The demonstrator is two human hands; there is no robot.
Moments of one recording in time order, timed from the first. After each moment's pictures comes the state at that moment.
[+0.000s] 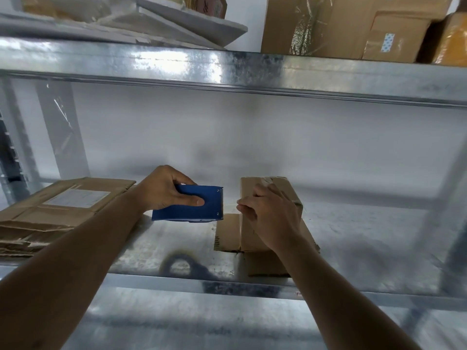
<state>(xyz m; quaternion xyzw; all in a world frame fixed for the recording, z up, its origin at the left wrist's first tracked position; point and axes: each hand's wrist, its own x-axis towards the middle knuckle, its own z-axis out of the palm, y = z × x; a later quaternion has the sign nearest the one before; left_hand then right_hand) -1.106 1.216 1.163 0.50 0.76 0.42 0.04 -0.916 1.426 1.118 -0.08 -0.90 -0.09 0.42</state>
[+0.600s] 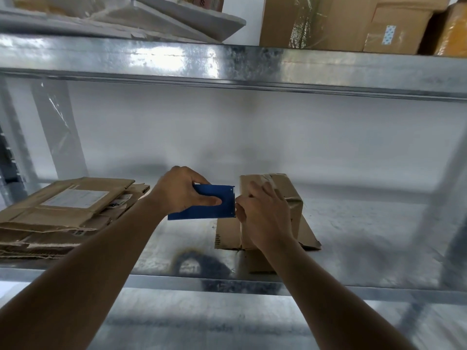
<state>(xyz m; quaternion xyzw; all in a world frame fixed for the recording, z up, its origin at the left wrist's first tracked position) -1.099 1.250 1.152 0.46 0.82 0.33 -0.06 -0.928 1.409 1.112 -0.12 -0.90 -0.15 0.39</state>
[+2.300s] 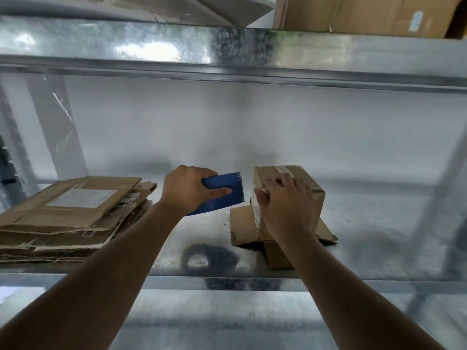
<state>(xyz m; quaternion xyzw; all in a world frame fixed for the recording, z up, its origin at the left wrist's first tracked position) -1.103 1.245 1.136 0.42 0.83 0.28 -0.23 -0.927 1.395 1.121 -0.30 -0.89 -0.06 0.32</state>
